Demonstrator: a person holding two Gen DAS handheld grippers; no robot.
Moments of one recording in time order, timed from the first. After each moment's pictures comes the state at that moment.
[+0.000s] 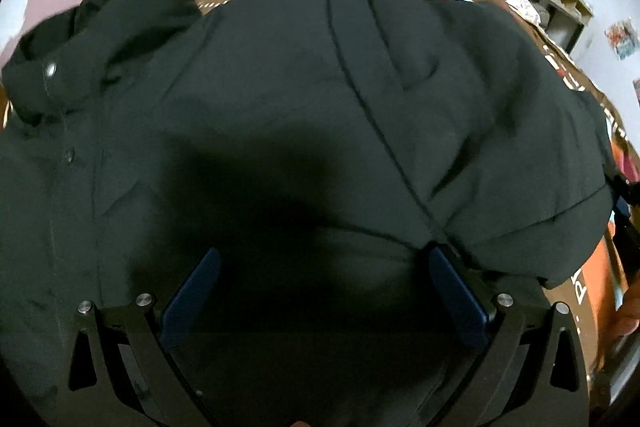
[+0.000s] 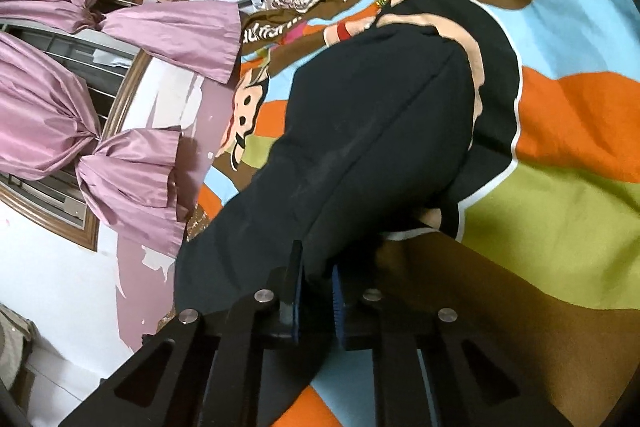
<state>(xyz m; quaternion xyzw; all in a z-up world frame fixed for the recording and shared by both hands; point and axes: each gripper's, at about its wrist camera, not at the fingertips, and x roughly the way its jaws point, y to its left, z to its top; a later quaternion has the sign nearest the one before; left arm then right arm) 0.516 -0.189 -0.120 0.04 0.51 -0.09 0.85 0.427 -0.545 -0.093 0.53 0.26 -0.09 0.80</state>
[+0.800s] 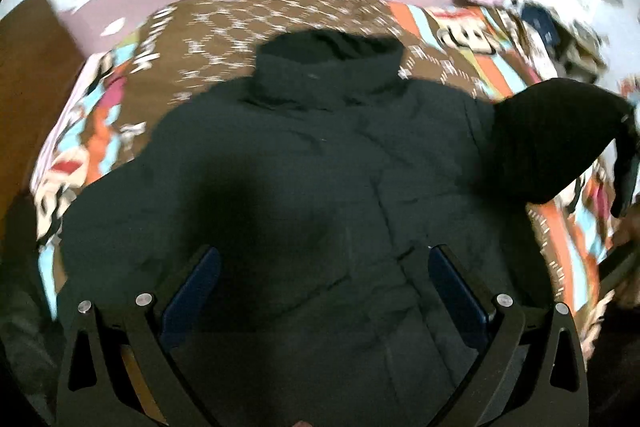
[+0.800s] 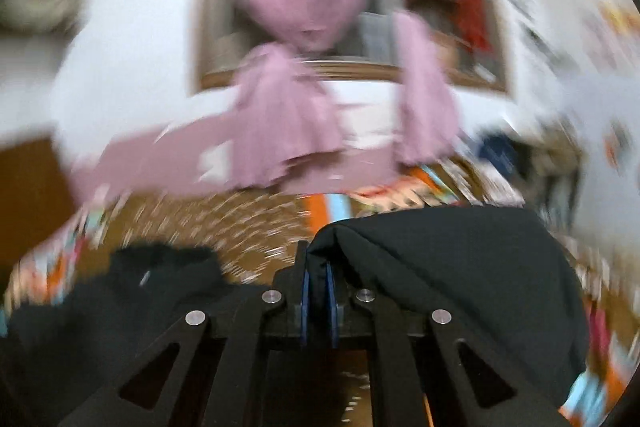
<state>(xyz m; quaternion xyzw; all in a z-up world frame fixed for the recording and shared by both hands) 0.393 0.012 0.069 -0.02 0.49 -0.03 0.87 0.430 -0.224 0.129 -0.06 0.18 0.08 0.98</state>
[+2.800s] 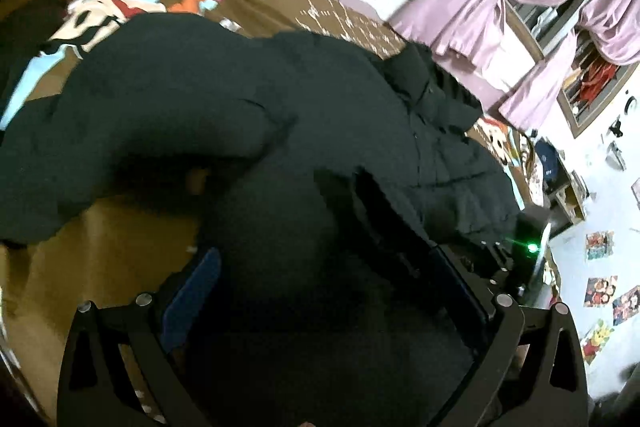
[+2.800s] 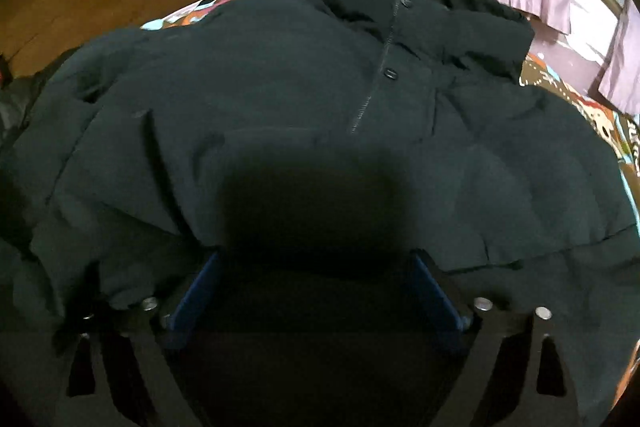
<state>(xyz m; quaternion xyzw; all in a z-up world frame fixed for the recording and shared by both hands) 0.280 0.181 -0.023 -0.27 0.40 0.00 0.88 0.450 -0.037 -0.091 -0.14 0.44 0.26 0.85</state>
